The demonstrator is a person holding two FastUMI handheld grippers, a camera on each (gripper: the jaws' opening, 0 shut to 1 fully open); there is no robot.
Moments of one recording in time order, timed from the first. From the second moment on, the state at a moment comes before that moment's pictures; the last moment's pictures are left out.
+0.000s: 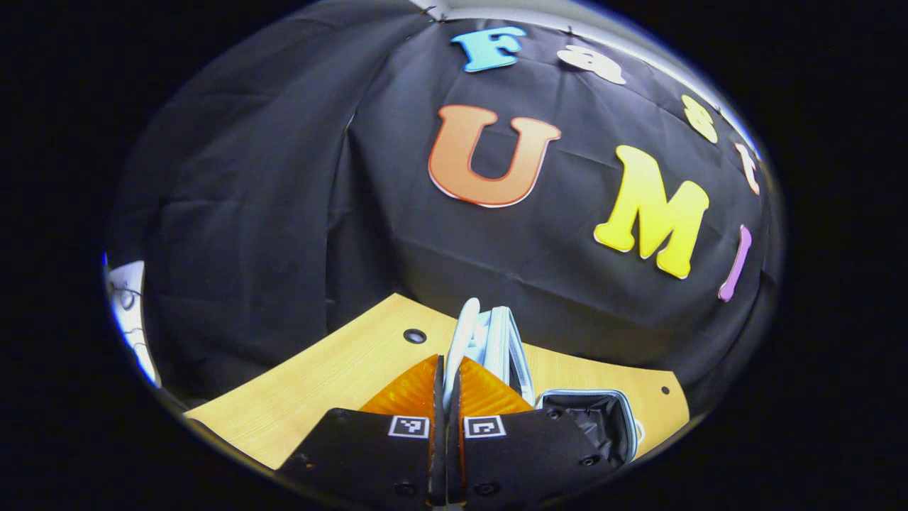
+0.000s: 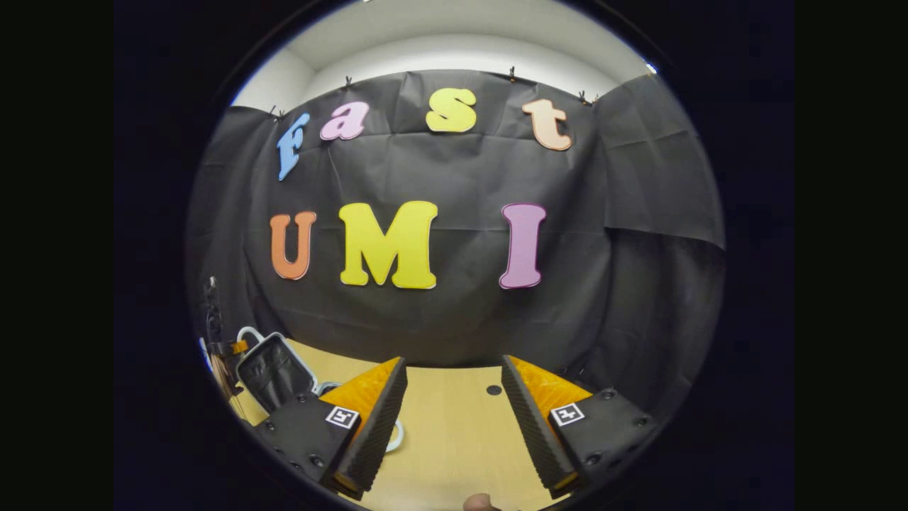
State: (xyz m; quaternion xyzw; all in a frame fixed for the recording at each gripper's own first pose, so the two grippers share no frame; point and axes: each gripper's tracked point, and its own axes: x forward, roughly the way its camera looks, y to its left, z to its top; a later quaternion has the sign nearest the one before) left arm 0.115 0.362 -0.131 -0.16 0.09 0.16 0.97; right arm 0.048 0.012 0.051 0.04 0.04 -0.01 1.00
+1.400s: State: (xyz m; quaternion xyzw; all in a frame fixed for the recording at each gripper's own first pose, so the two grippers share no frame) left arm 0.183 -0.009 -0.168 0.06 0.11 0.04 0.99; right arm 0.046 -0.081 0.003 -0.02 0.07 0.02 1.00
